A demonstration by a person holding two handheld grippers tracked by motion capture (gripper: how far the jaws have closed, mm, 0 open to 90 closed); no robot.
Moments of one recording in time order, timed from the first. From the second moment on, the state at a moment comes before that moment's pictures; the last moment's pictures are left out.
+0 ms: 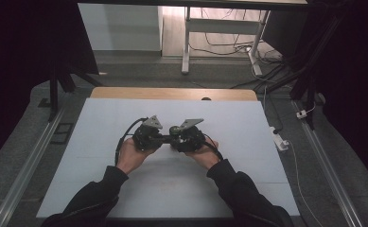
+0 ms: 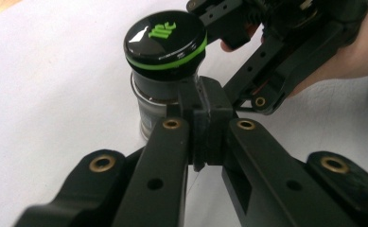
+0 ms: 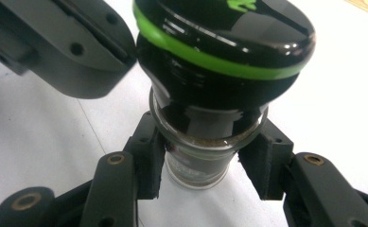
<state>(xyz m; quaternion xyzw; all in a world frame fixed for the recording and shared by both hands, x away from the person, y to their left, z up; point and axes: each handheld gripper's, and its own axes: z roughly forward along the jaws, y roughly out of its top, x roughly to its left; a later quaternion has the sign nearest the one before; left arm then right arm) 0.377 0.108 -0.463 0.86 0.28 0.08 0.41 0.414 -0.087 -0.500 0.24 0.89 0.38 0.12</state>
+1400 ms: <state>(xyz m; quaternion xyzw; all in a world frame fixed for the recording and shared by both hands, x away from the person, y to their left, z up) 0.410 0.115 -0.453 0.83 0.34 0.09 0.43 0.415 -0.087 -0.502 0.23 0.89 0.37 0.13</state>
